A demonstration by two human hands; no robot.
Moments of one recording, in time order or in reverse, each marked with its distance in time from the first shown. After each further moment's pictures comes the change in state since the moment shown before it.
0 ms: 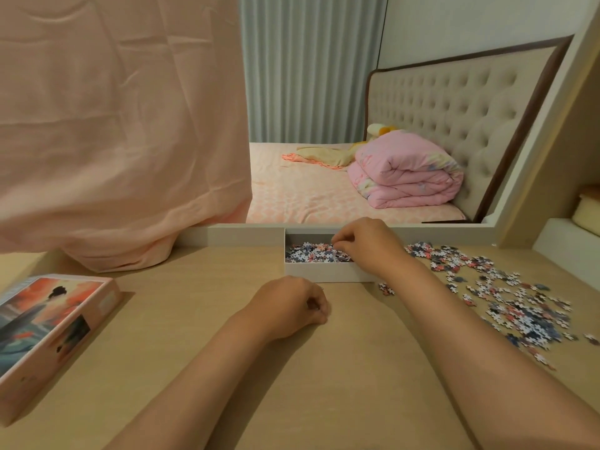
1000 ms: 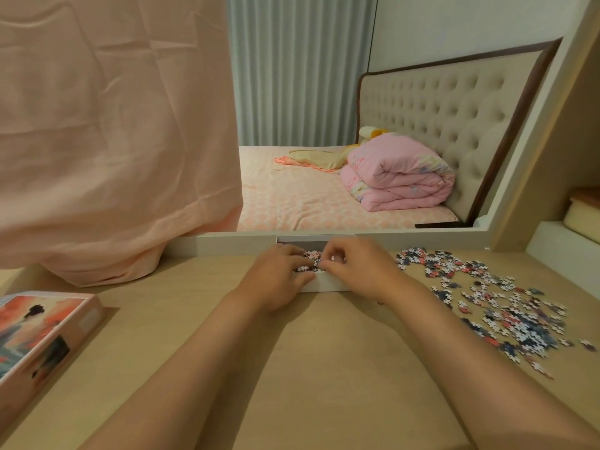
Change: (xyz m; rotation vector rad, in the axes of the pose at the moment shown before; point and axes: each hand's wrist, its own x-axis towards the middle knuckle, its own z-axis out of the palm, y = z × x) left_hand 0.058 -0.039 -0.006 0.034 0.253 0.053; right_hand -0.013 0.002 0.008 0.031 -0.002 -0.104
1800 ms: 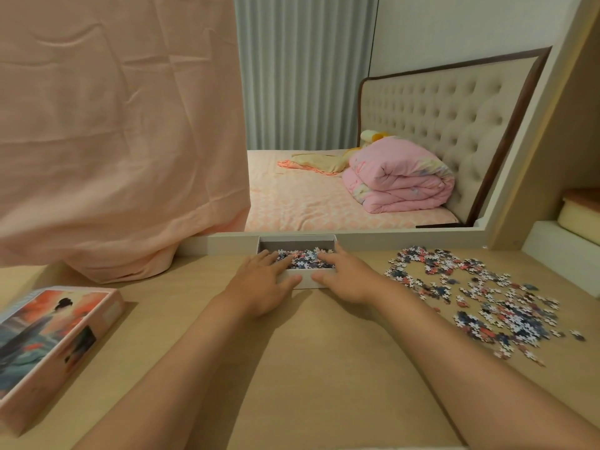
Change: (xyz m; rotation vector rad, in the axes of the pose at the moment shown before) left_hand -0.035 -0.012 -0.021 0.157 -0.241 -0.247; right_hand -0.002 -0.007 0.027 0.097 -0.294 0.167
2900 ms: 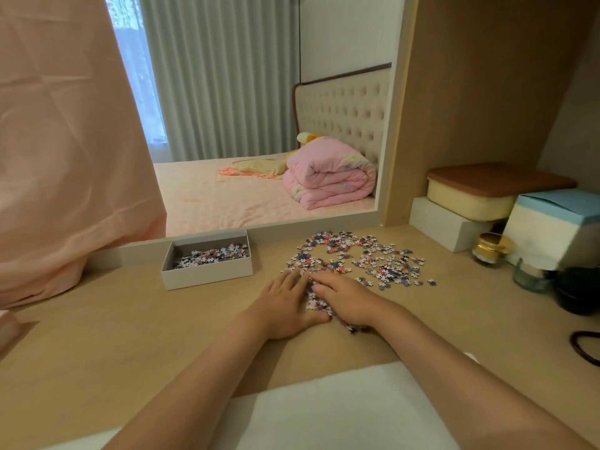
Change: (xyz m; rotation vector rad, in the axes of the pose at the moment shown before) left_hand -0.033 0.197 0.052 0.012 -0.192 0.312; right_hand -0.137 0.130 -0.035 0.105 0.074 0.022
